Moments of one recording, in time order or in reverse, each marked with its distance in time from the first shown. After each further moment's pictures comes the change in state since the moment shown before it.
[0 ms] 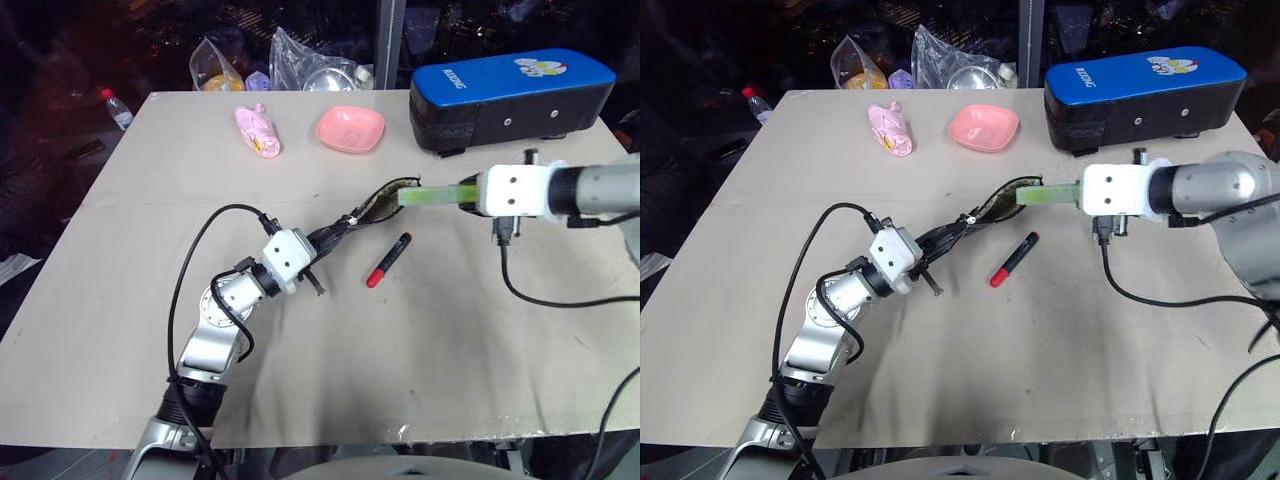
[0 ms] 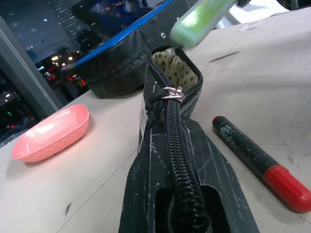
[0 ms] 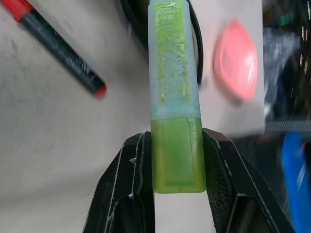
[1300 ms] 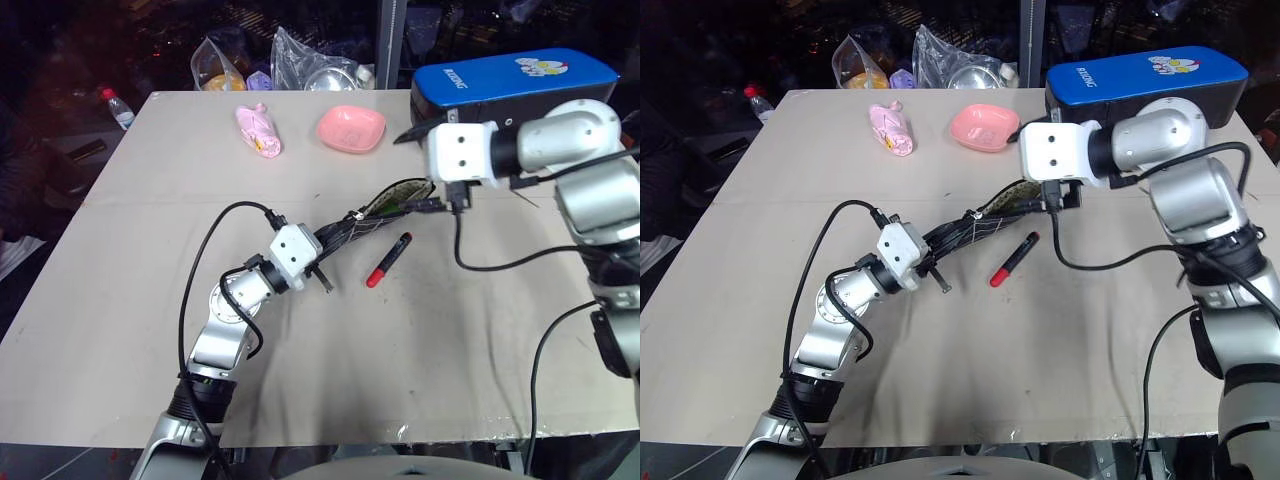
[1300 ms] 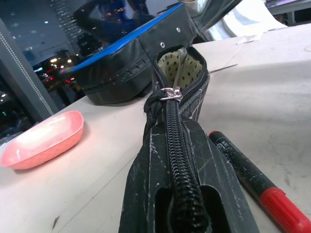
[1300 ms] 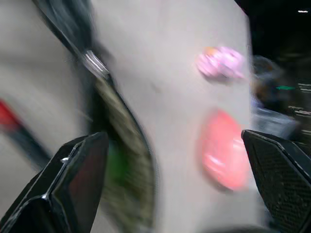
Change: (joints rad) left arm -0.016 -0.043 0.001 0.006 -0.021 0.020 0.003; right arm -0.176 0.287 -0.071 0.096 0.096 0.104 0.246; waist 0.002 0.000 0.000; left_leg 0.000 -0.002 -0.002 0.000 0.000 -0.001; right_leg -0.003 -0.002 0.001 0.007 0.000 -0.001
